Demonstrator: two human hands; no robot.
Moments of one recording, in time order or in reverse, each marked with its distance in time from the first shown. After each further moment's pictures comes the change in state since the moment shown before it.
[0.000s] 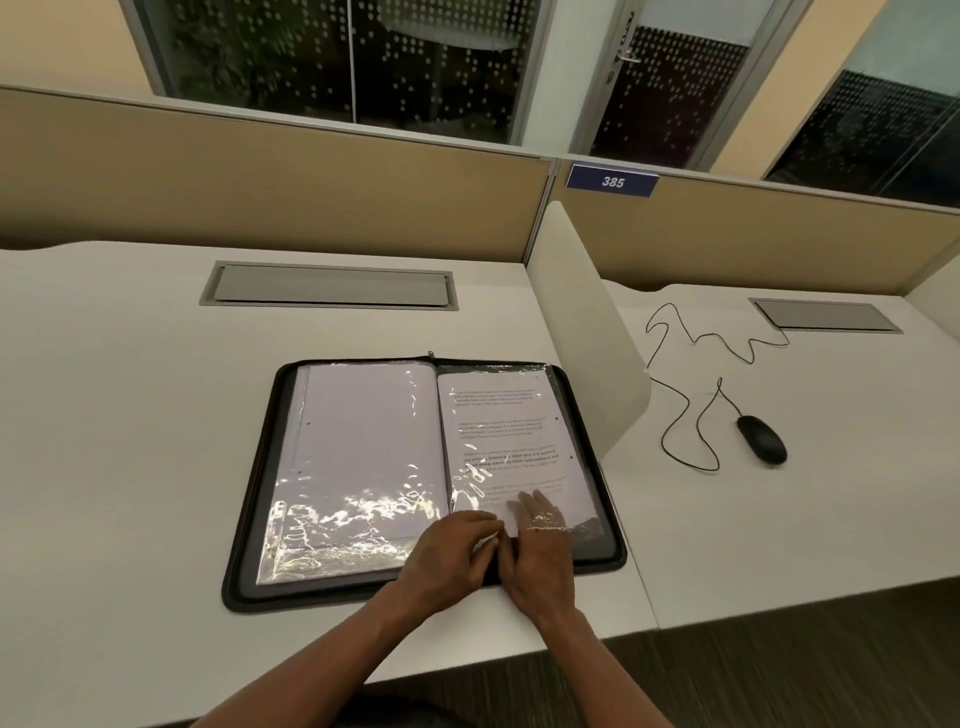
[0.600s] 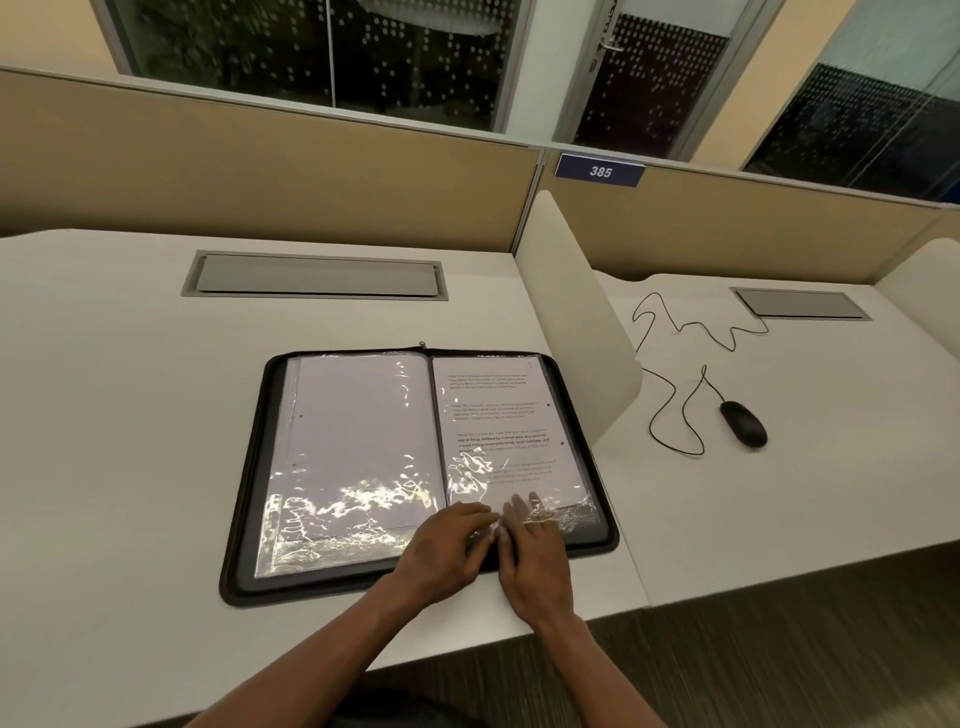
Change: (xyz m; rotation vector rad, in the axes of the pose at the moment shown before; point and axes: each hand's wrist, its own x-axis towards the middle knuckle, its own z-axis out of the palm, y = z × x) left_hand -0.007 -0.010 0.001 -0.024 -0.055 -0.035; right_hand -0.025 -0.012 -0.007 0.040 0.021 -0.008
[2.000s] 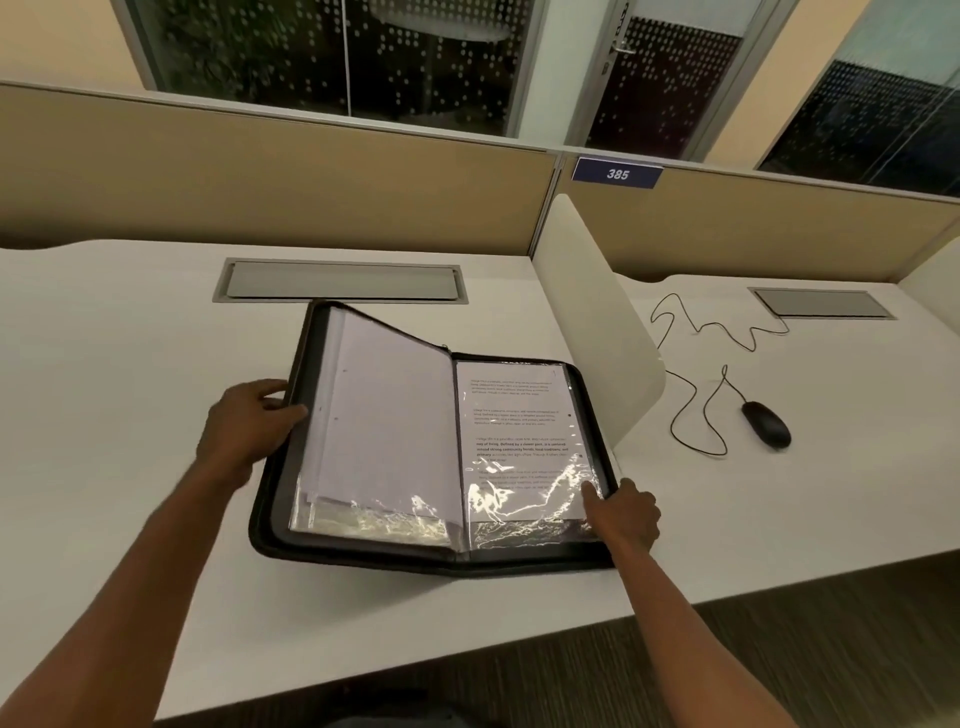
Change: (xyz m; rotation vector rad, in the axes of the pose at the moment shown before) left_hand -0.006 -0.068 -0.260 -0.278 0.430 -0.805; right_hand 0.071 0.034 -0.061 -0.028 -0.142 0.859
